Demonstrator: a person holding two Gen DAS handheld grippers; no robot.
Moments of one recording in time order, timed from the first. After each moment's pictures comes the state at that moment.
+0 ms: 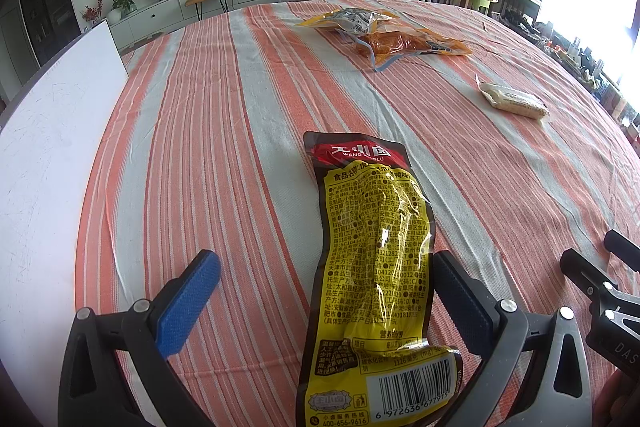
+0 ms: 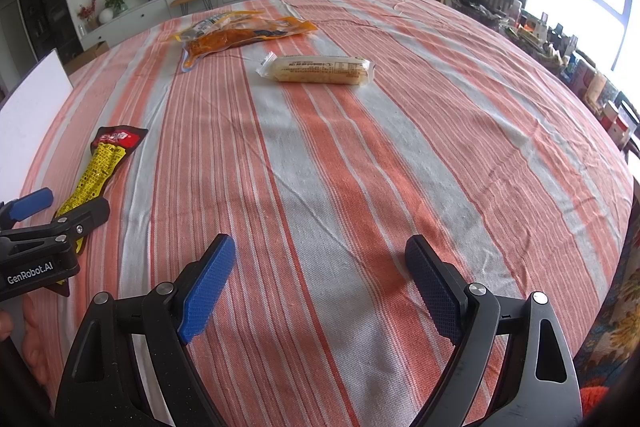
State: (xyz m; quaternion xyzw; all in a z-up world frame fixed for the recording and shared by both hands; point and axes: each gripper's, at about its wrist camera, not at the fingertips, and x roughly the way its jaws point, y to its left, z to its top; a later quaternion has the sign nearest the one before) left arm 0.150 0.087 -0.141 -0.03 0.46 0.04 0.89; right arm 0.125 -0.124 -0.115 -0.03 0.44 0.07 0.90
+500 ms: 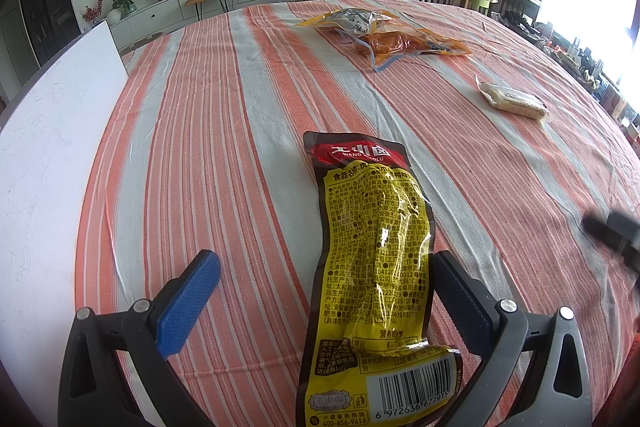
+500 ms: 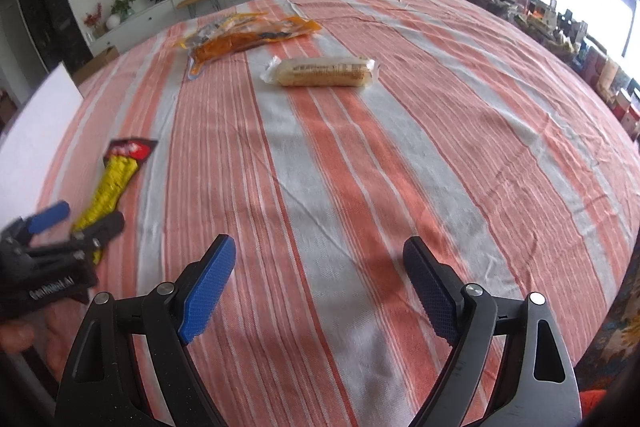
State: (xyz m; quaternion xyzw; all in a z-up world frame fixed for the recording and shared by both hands) left arm 0.151 0.087 -0.141 -0.03 0.46 0.04 0.89; right arm 0.137 -0.136 -0.100 0.03 0.45 0.10 0.89
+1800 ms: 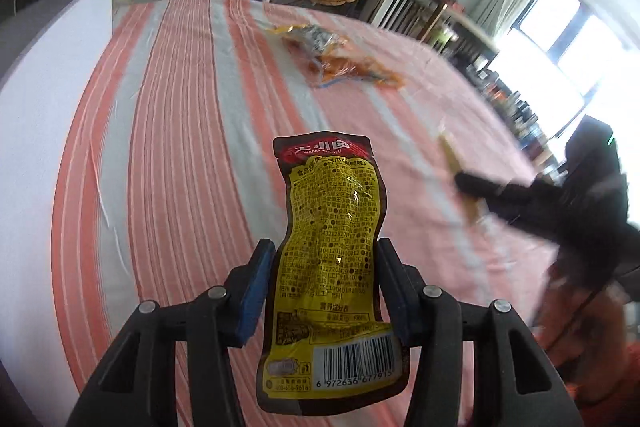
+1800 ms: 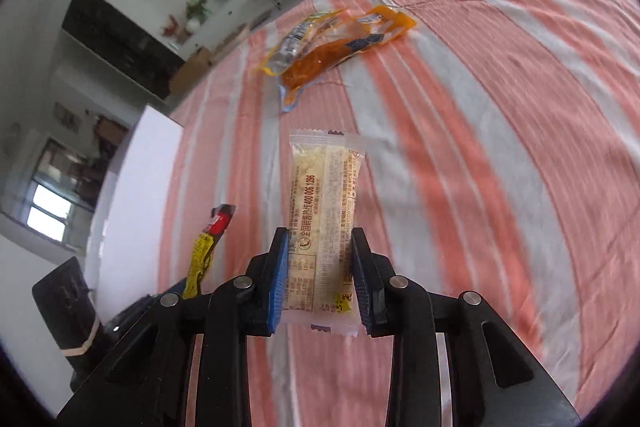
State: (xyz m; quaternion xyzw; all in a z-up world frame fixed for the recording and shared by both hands) left arm 0.095 0.110 -0.087 -0.20 0.44 -0.08 0.87; right arm 0.194 -0.129 -0.084 0.18 0.51 0.29 0.79
